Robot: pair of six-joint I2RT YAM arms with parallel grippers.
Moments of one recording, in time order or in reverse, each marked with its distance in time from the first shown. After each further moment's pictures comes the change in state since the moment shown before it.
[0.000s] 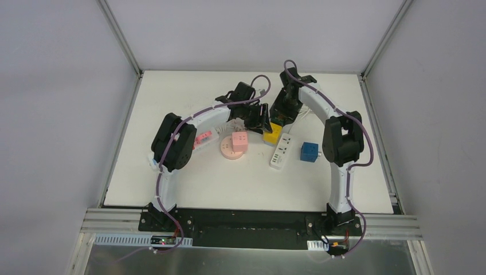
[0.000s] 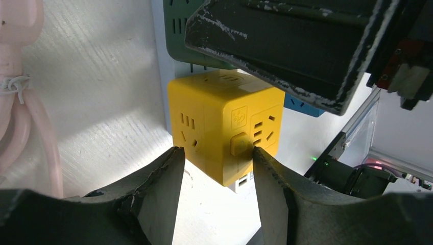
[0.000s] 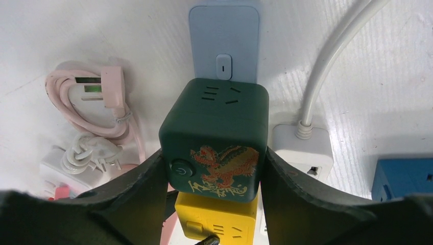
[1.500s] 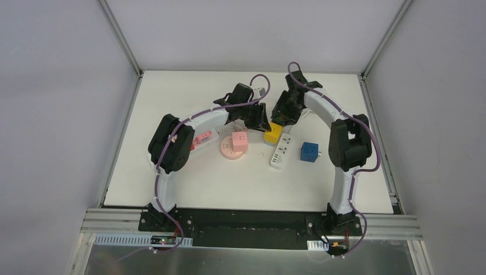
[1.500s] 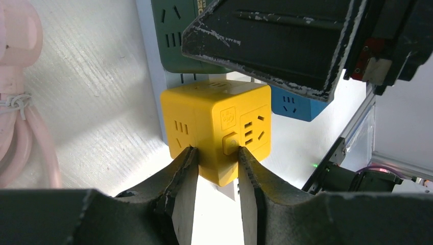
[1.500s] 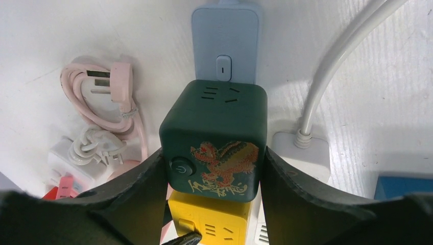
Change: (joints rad) left arm -0.004 -0.035 -0.070 0.103 -0.027 0.016; right arm -0.017 -0.097 -0.167 0.172 -0.032 -0.040
